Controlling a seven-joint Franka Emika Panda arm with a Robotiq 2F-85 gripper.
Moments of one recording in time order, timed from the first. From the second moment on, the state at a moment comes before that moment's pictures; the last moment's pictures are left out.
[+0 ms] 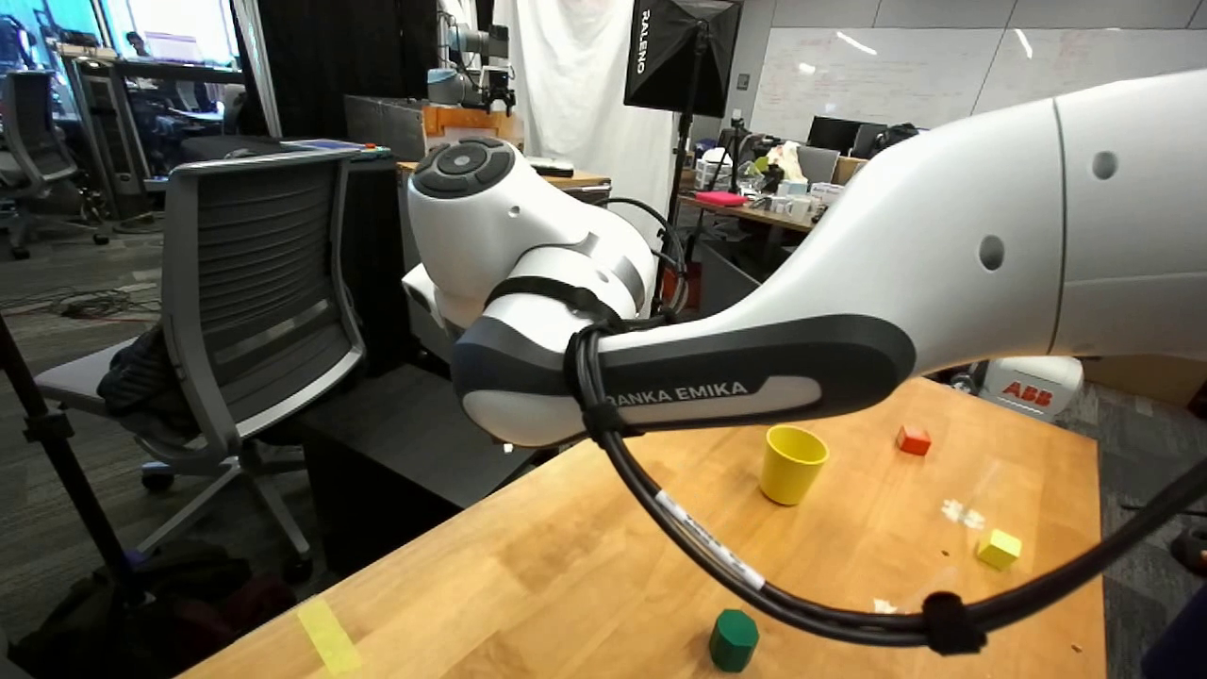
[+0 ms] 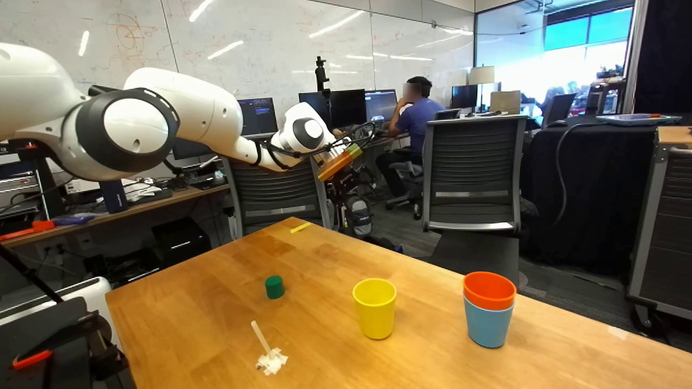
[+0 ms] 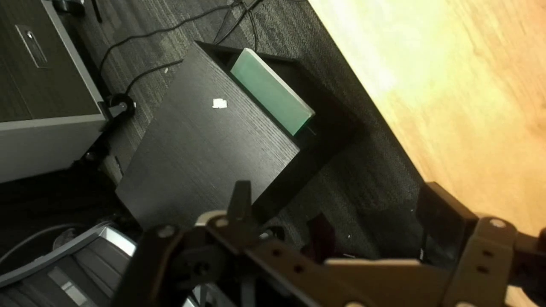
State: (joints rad) arm 0.32 1.48 -0.18 -0.45 -0.37 2.16 -0.50
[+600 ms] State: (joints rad) arm 0.35 1.48 -0.19 -0.45 -0.37 2.19 -0.44
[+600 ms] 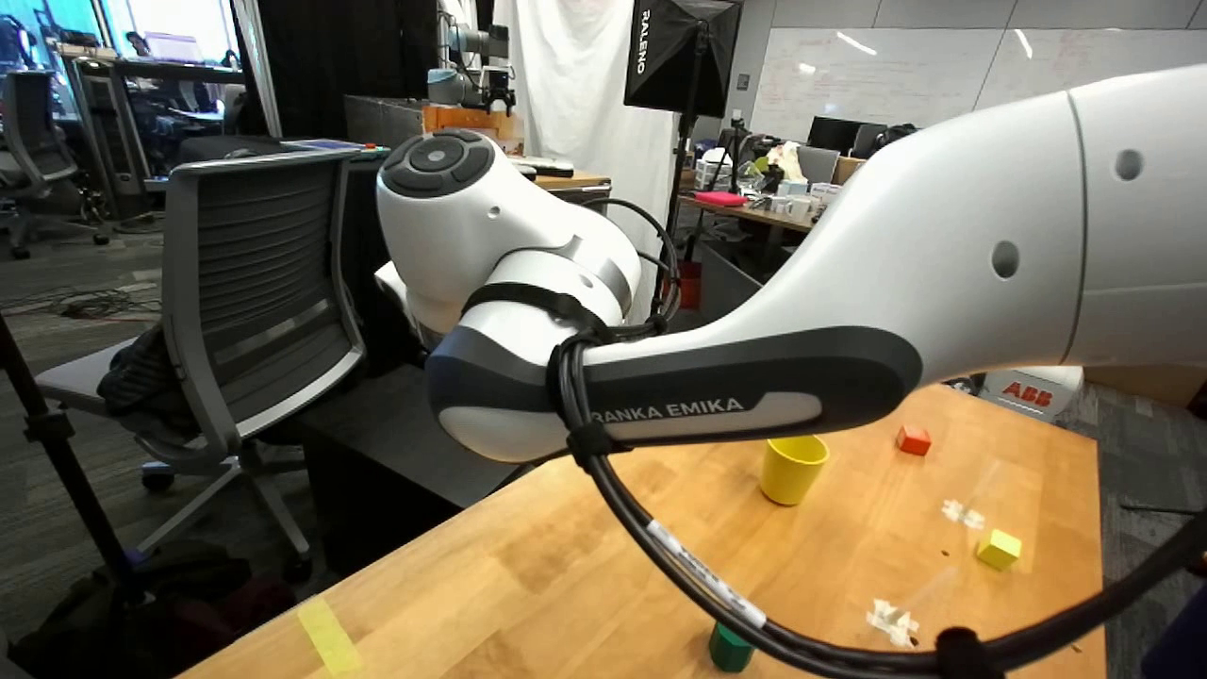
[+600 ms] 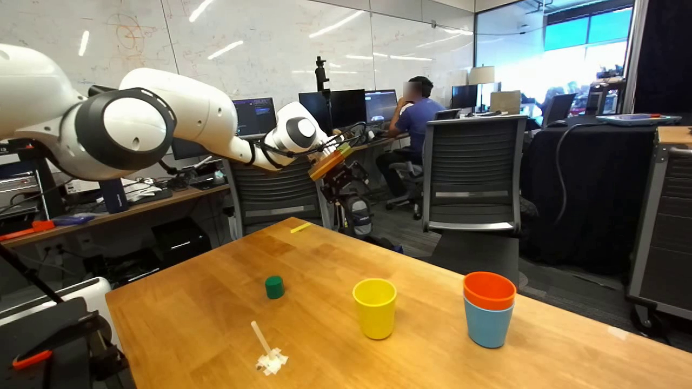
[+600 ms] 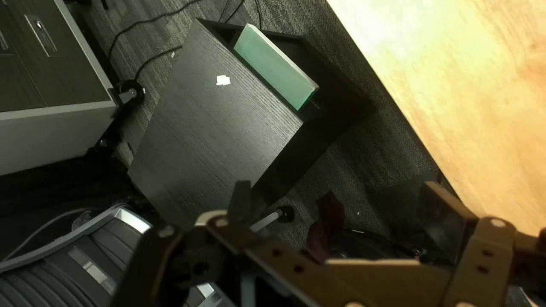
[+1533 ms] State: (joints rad) arm 0.34 1.49 -0.18 -0.48 -0.37 2.17 -0.41
